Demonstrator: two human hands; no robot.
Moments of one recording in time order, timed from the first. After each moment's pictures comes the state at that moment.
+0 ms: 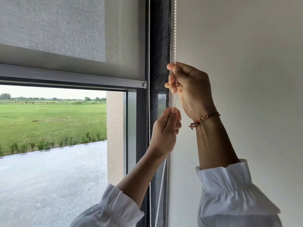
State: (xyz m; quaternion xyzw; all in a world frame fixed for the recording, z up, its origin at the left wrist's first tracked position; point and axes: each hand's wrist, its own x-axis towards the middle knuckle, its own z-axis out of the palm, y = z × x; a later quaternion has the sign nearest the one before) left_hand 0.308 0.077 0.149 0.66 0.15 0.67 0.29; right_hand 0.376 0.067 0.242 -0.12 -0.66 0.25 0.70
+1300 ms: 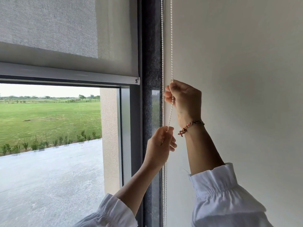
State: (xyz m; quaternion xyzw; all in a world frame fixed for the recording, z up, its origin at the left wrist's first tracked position) left_hand 0.312 0.114 0.088 0.65 0.29 0.64 0.29; right_hand 0.382 0.100 0.207 -0.25 -0.52 0.27 0.77
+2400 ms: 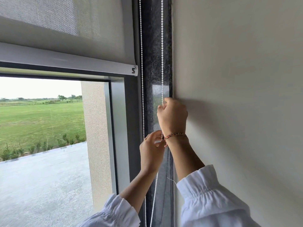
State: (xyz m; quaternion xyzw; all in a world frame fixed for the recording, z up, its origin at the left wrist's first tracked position) left_hand 0.268 0.265 0.068 0.64 0.40 0.64 0.15; right_hand 0.324 0.255 0.162 -0.57 -0.57 -0.13 0.58
